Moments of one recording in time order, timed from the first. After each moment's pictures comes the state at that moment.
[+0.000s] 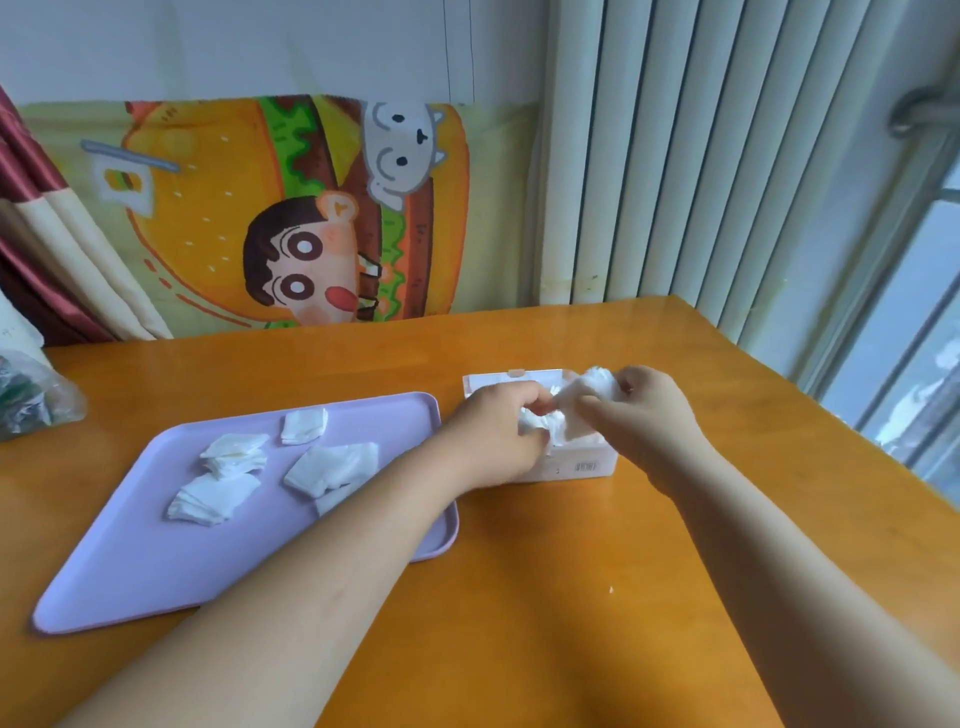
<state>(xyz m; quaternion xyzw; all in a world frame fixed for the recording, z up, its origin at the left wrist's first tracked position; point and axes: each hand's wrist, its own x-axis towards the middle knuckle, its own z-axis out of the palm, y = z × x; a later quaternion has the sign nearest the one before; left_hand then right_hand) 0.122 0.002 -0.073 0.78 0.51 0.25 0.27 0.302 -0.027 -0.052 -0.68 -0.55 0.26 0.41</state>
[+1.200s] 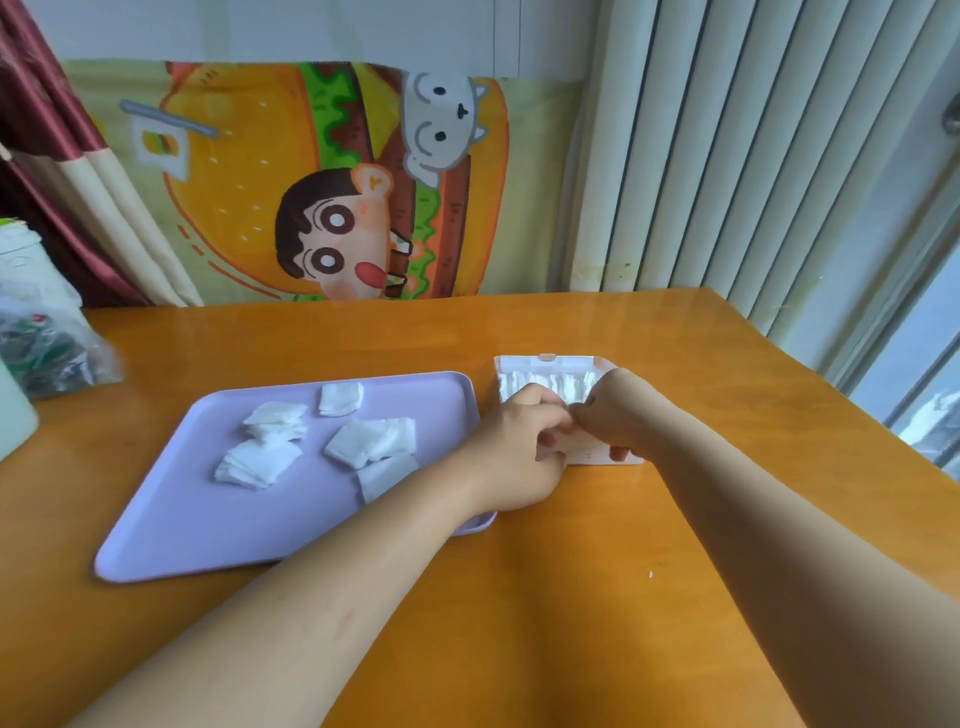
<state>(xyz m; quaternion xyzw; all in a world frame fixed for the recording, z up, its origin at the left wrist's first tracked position) 0.091 -0.018 -0.102 0.82 0.44 0.27 0.24 0.250 0.026 -0.060 -0.76 -0.61 0.20 -0.05</state>
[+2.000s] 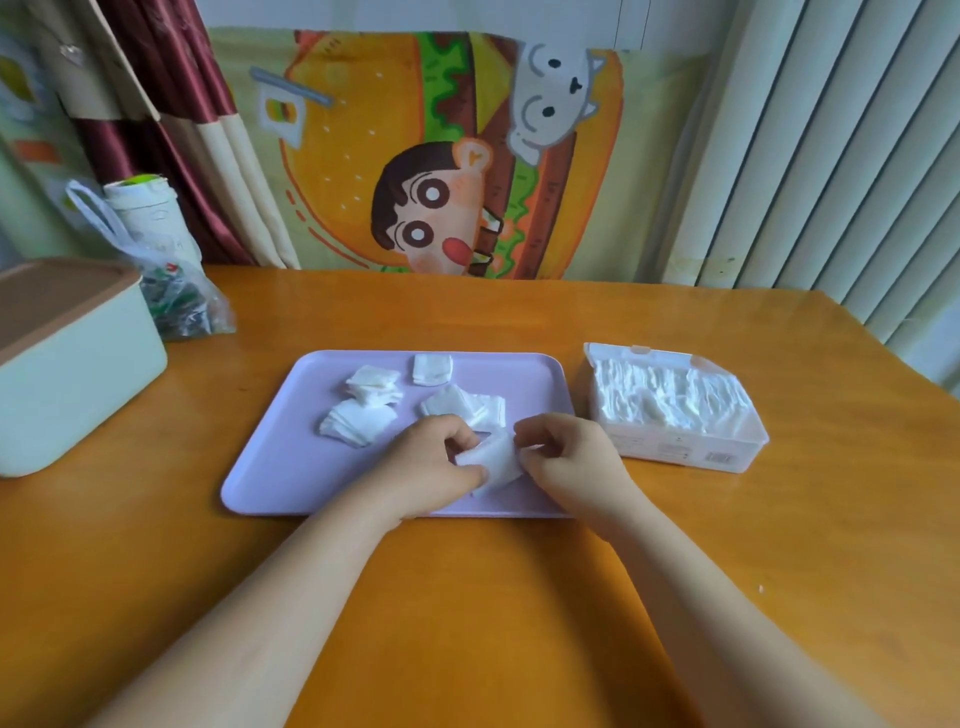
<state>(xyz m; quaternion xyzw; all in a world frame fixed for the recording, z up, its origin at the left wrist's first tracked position) -0.064 -0.057 -0.142 0.60 0.67 0.28 0.33 0.138 -0.032 -0.141 -0.54 -0.68 0.37 0.33</state>
